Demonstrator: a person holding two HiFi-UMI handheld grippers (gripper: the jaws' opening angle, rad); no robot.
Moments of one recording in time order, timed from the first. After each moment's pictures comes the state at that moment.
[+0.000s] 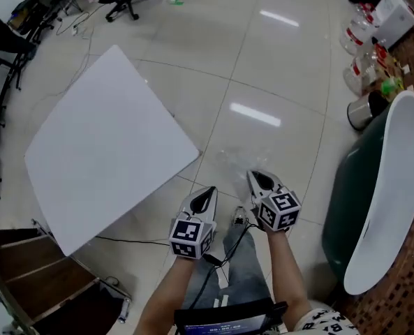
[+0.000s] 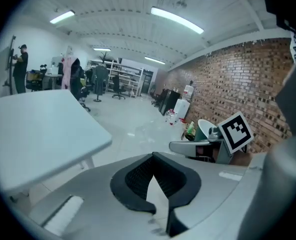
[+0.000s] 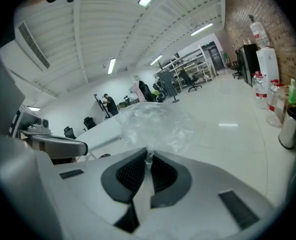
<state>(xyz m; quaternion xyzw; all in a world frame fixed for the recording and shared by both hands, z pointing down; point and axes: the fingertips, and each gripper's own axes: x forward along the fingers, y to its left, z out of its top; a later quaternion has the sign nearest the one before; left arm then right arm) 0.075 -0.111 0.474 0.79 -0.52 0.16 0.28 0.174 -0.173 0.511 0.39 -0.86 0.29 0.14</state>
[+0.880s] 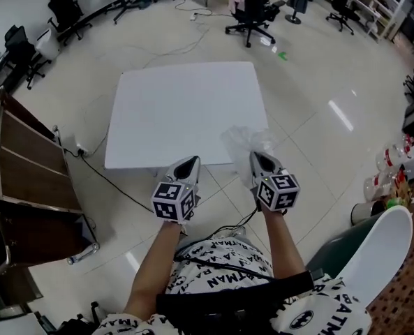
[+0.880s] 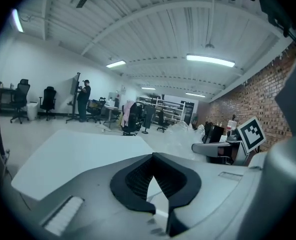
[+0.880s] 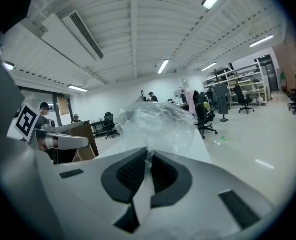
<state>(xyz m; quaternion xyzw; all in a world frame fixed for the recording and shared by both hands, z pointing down) -0.196 0.052 0.254 0.62 -0.75 0.01 0.20 -0.081 -0.077 0.264 0.18 -0.96 0.13 0.15</state>
